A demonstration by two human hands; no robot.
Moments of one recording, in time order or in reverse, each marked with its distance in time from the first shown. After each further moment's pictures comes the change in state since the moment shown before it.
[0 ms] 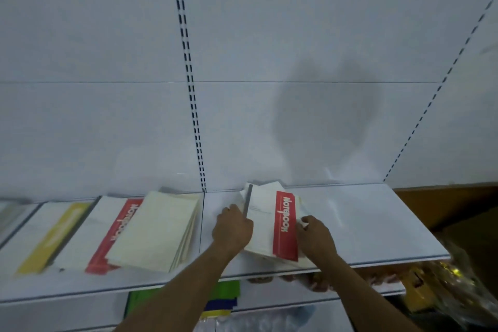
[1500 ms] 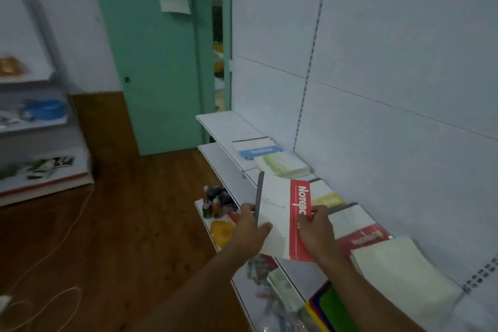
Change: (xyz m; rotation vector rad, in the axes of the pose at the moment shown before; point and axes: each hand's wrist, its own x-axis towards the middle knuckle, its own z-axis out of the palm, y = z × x) left_hand -0.250 -0.282 -0.198 -0.760 0.797 -0.551; right_hand -0.237 -0.301 0.240 0.204 -0.690 -0.795
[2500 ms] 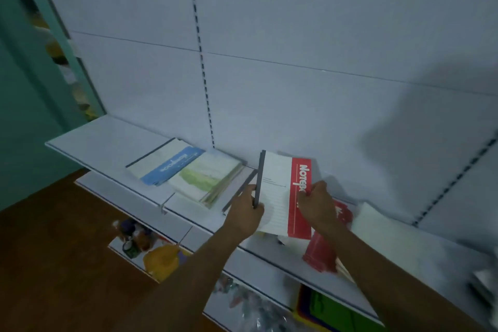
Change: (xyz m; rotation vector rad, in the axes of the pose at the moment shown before) left_hand 0.232 0.023 0.098 0.319 -0.530 0.284; right_hand 0.173 0.054 -0.030 -0.174 0.384 0.385
